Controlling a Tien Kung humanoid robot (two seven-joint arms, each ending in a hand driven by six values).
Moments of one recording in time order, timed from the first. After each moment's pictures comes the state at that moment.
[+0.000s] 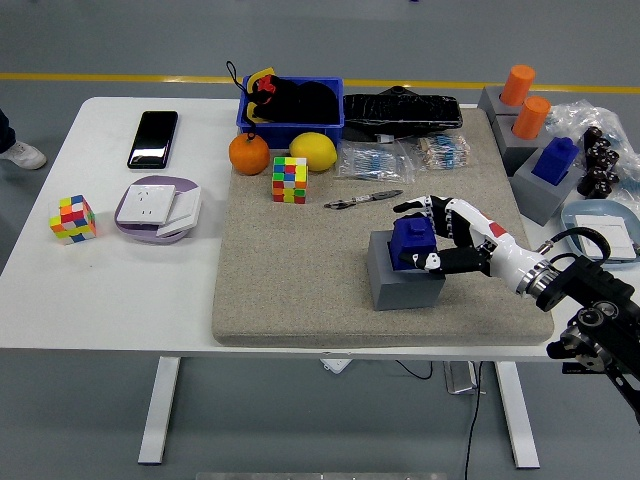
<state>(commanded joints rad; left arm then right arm) -0.12 0.27 -0.41 -0.27 0.38 -0.12 0.07 0.40 -0.33 0.88 1.21 -1.08 0.11 0.20</state>
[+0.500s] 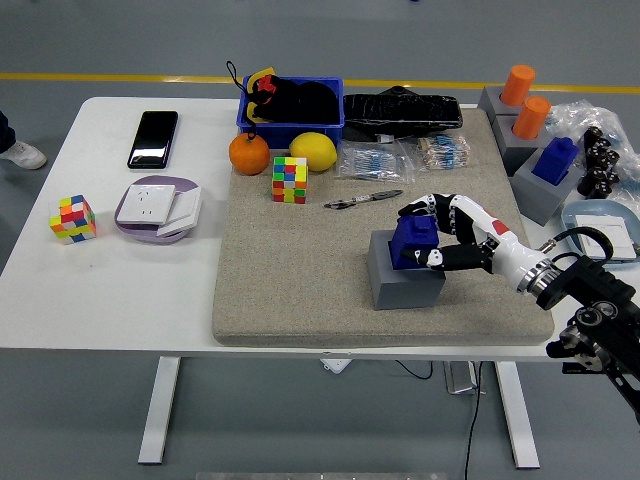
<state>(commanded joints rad) -0.13 0.26 -0.41 -0.27 0.37 -0.12 0.07 0.41 -0.33 0.87 1.20 -1.07 0.08 0.23</state>
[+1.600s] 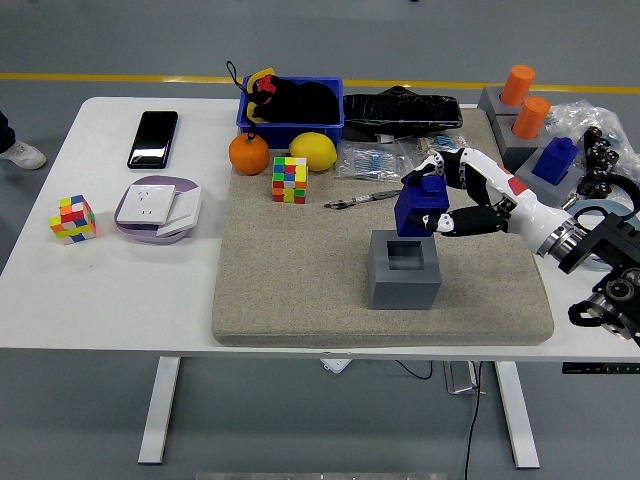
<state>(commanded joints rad) -0.13 0.28 -0.40 -0.27 0.37 -0.12 0.07 0.46 -0.43 0.91 1.34 -1.13 0.08 0.21</state>
